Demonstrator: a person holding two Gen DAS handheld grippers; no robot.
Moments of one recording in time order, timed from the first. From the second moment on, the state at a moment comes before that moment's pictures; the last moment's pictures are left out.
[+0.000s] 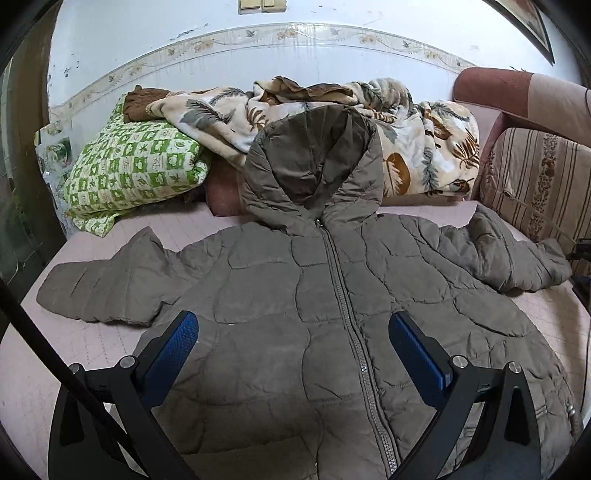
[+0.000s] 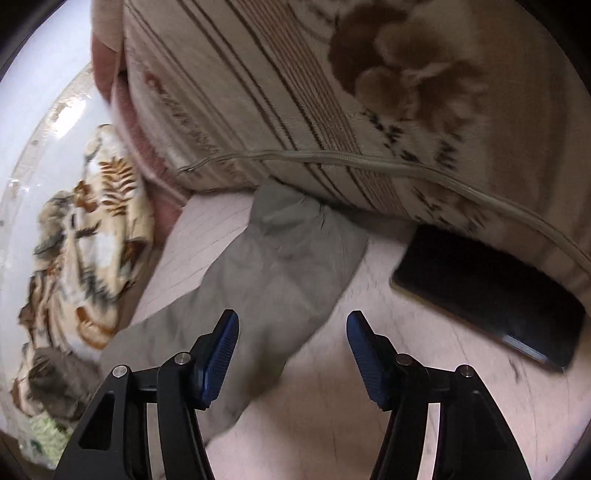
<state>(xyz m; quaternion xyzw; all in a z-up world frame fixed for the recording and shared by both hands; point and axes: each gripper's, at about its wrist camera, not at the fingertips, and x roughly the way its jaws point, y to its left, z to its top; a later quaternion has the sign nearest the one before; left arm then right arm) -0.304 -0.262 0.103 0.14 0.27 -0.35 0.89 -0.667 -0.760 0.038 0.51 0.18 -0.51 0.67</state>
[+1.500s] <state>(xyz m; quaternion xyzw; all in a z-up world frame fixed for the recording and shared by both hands) -0.249 -0.168 0.123 0.06 0.28 -0.27 0.92 -0.442 -0.527 0.332 0.17 0.15 -0.35 0.91</state>
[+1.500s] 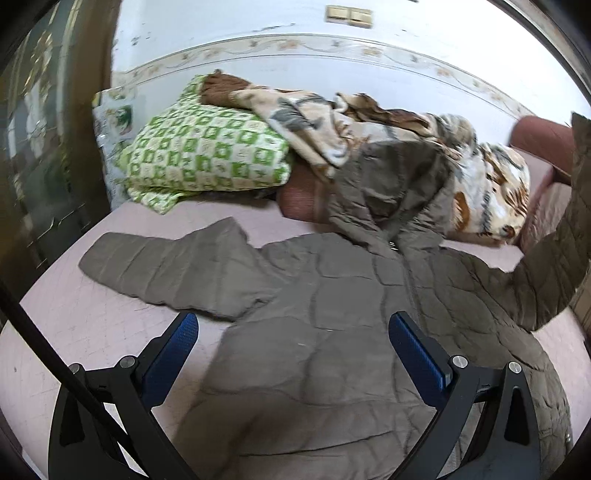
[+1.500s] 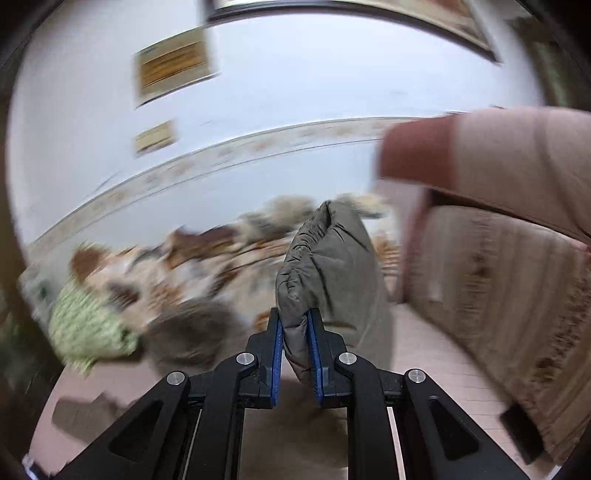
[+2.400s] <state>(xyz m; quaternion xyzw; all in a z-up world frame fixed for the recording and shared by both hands) -0.200 -0.126 0.116 0.00 0.33 -0.22 0.92 -0.242 -0.344 0.083 0.19 0.40 -0.07 0.90</state>
